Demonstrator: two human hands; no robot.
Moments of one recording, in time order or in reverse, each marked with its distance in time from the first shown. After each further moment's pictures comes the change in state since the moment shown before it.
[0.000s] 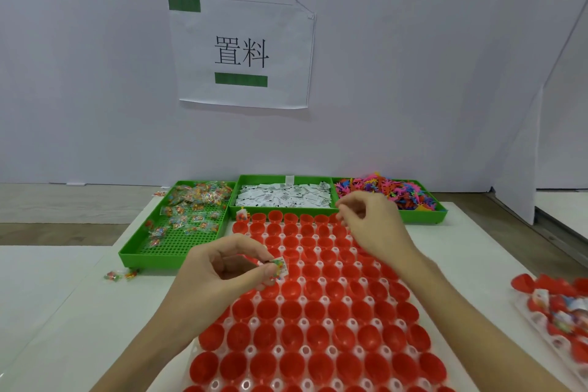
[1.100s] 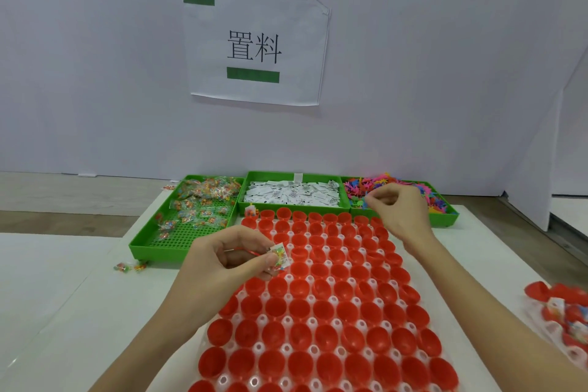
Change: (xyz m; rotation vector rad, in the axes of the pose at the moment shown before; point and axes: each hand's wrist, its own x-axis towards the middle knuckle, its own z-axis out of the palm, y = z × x) left_hand 0.006 -0.007 -0.005 -0.066 0.068 0.003; right_hand 0.037 0.039 -0.006 0.099 0.190 0.171
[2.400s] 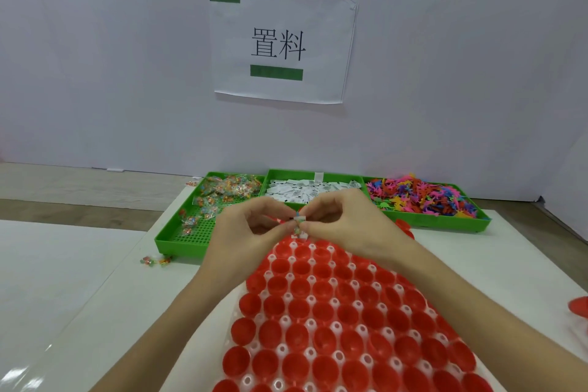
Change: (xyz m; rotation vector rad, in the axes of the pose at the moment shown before) left_hand 0.039 -0.002 -0.005 0.294 0.128 0.164; right_hand -0.066 -0.099 0.031 0.156 -0.686 -0.262
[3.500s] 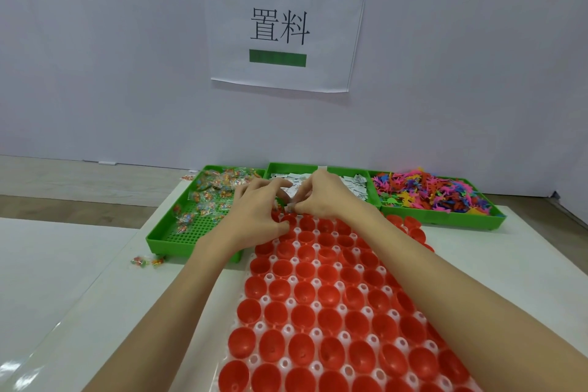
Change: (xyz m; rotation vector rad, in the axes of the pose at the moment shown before) left_hand 0.074 -0.072 0.010 0.702 -0.288 0.057; right_hand 0.108 0.043 0.024 -0.450 -0.002 0.165
